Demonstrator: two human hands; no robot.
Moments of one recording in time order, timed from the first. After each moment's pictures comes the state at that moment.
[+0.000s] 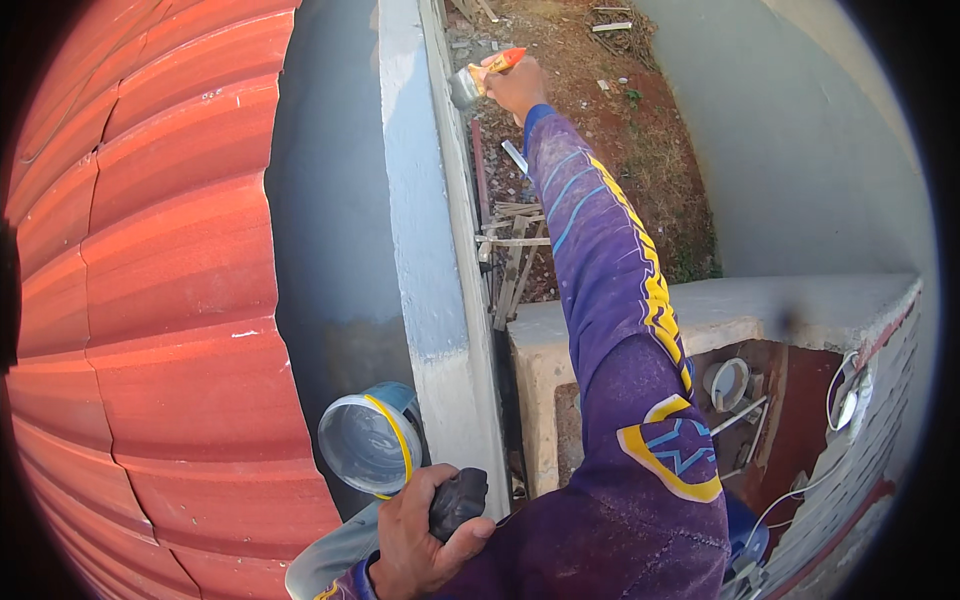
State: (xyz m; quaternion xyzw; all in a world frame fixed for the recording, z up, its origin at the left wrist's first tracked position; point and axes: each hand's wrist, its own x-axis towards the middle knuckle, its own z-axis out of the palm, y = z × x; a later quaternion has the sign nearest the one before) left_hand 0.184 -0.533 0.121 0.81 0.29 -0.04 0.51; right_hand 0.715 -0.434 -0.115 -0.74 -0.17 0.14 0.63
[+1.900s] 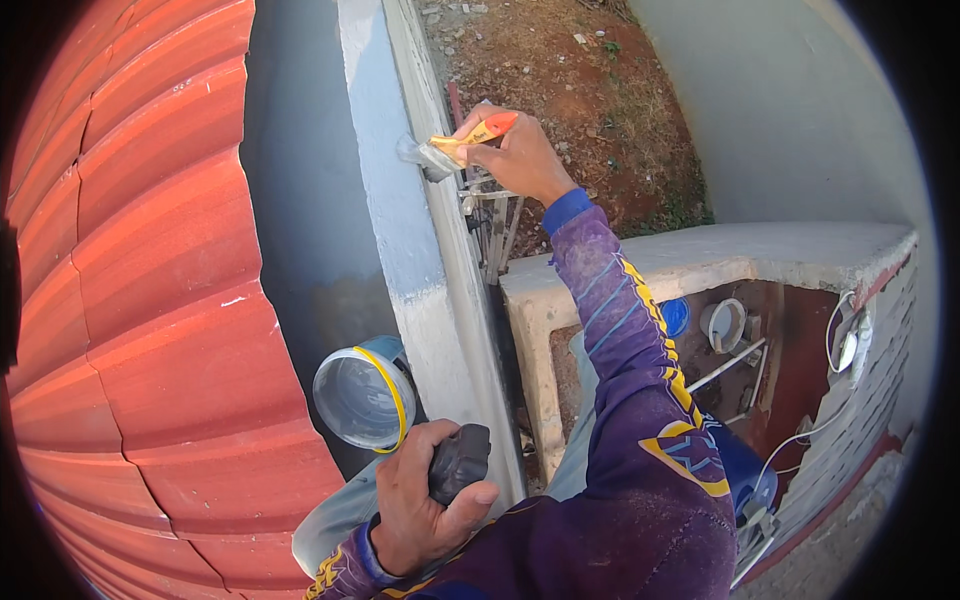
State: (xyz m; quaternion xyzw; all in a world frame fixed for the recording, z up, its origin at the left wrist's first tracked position) left_hand 0.176 -0.545 0.127 0.82 0.19 0.01 0.53; right_hand 0.527 -0.576 -0.057 -0.74 -0.33 0.22 0.54
